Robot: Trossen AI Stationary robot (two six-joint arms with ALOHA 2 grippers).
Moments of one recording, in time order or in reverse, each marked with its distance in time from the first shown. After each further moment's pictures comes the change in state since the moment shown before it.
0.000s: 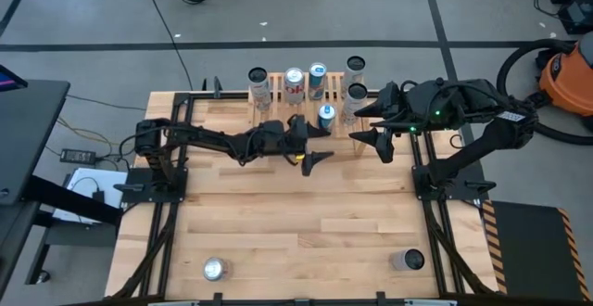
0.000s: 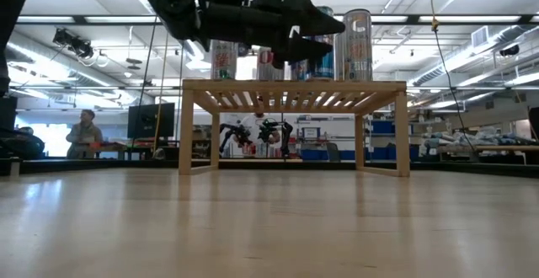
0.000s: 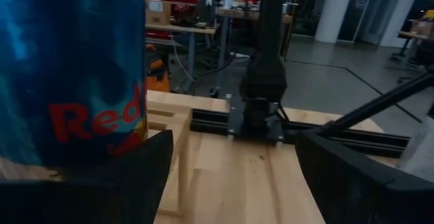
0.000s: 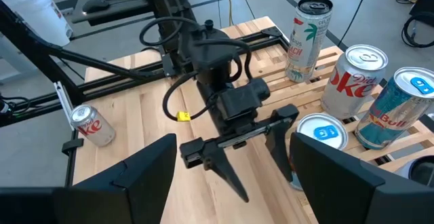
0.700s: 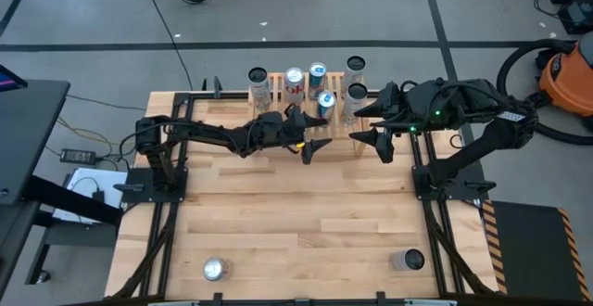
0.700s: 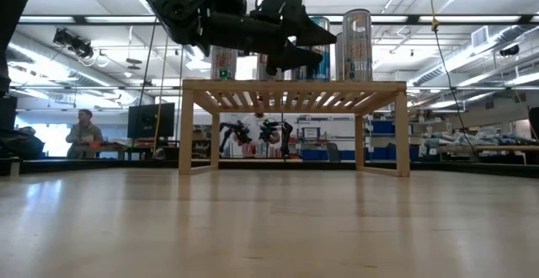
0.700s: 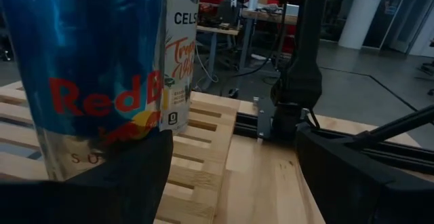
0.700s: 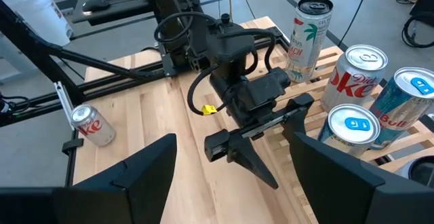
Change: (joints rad) left arm 0.067 0.000 0.000 -0.008 -0.017 -0.026; right arm 0.000 0.000 0.000 0.000 -0.001 -0.001
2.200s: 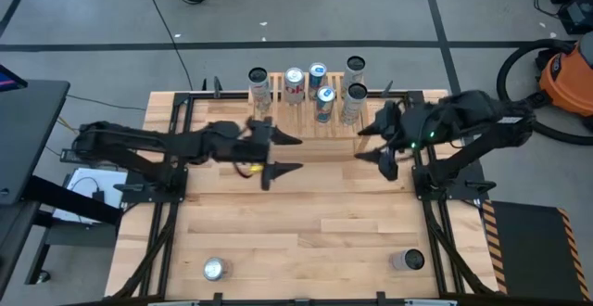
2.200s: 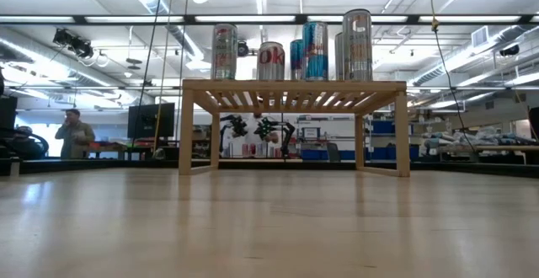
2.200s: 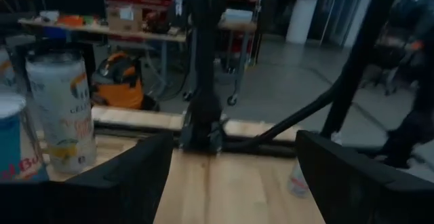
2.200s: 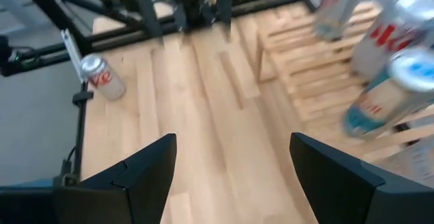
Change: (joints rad) left arm -0.251 -0.517 -0.001 -0.508 -0.067 -0.004; right arm 0.108 -0.001 -0.064 -0.090 -0.002 0.071
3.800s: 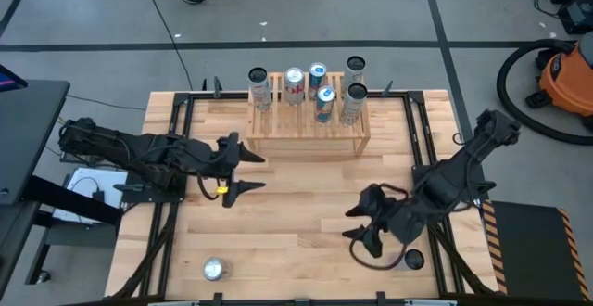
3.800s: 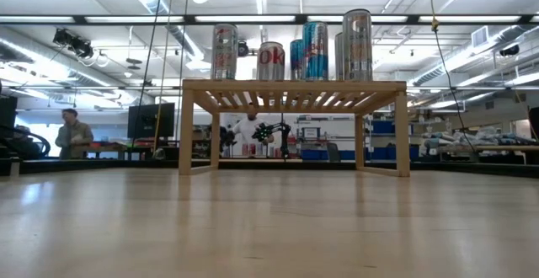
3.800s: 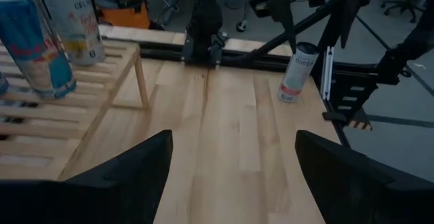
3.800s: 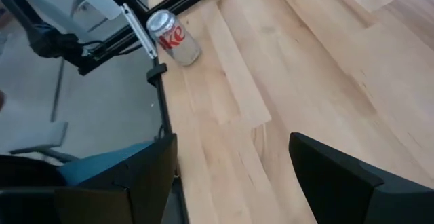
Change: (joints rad) left arm -0.216 -0.247 0.001 -0.572 -0.200 -0.090; right arm 0.429 0.080 -0.503 0.533 0.167 0.578
